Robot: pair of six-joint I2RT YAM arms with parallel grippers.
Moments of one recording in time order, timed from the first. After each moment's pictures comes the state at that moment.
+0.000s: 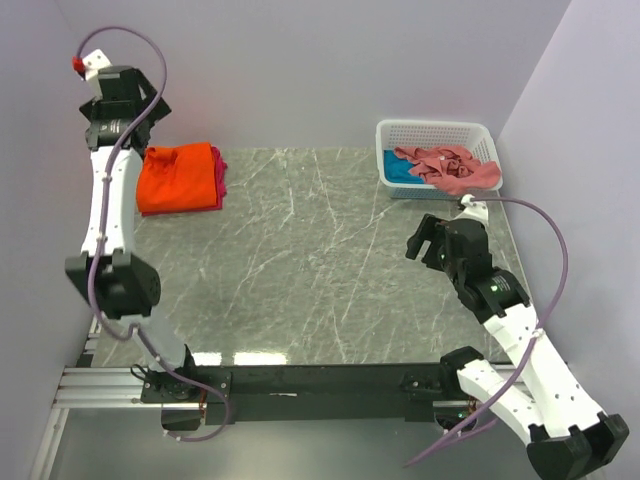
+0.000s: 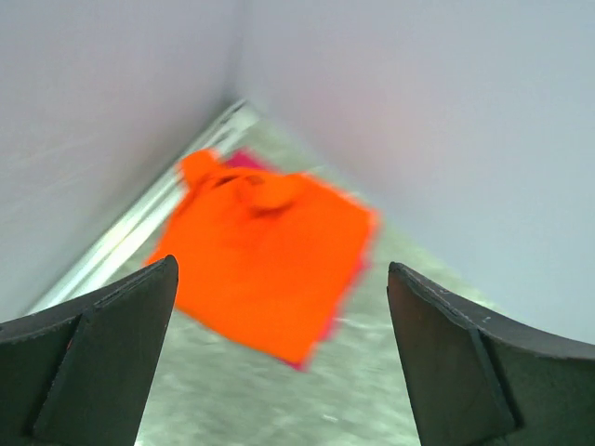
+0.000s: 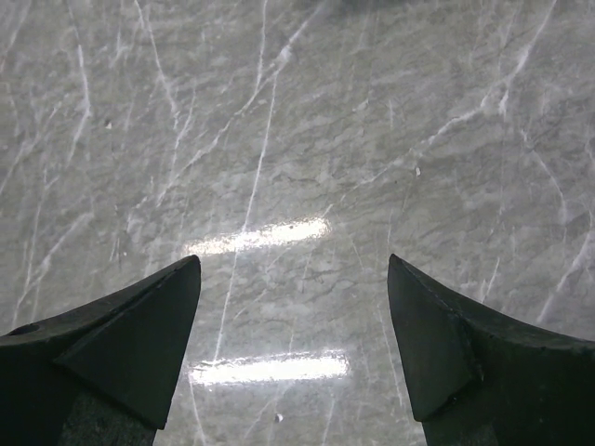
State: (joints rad) left arm 0.12 1.85 2.04 -0.65 -0.39 -0.45; right arm 0.35 0.80 0.83 -0.61 0.27 0.52
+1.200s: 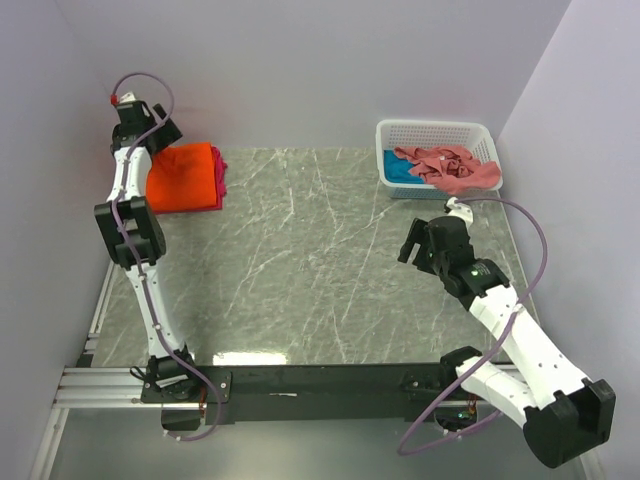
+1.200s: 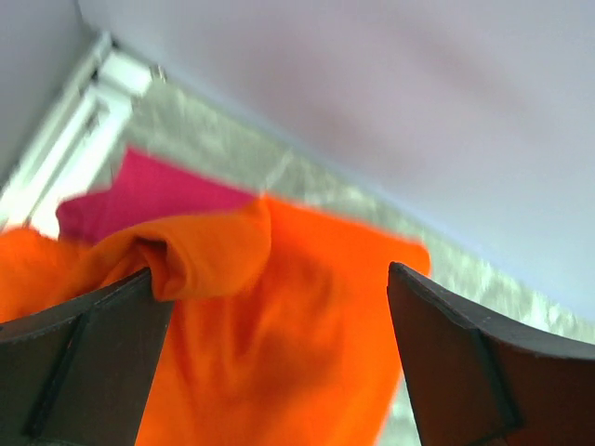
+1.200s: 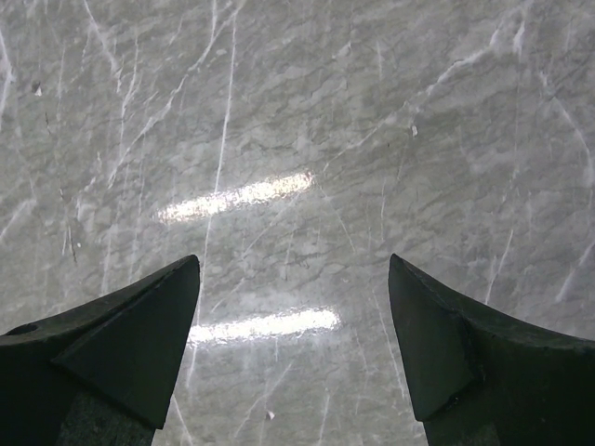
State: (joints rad) left arm 0.24 2.38 2.23 -0.39 0.04 -0.41; right arm 0.35 0.92 0.78 -0.58 0.26 0.57
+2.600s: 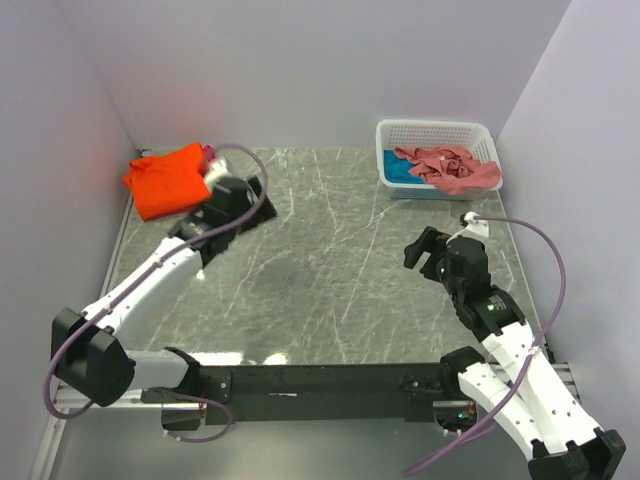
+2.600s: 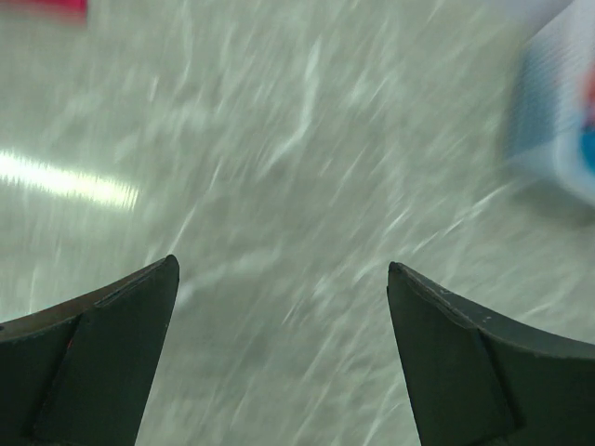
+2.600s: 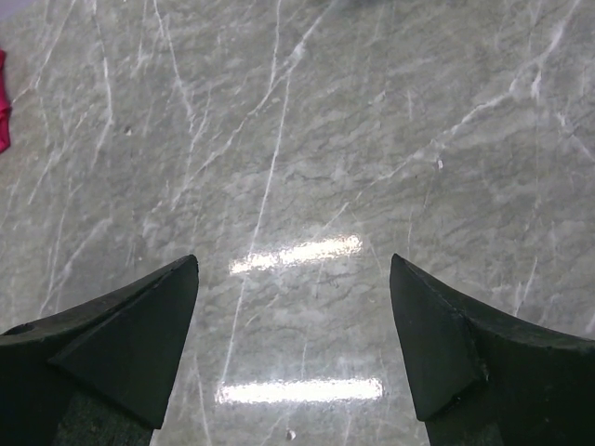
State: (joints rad) left arm -0.46 1.27 1.12 -0.39 -0.31 -0.75; right arm 0.35 0.67 0.66 -0.49 0.25 0.58
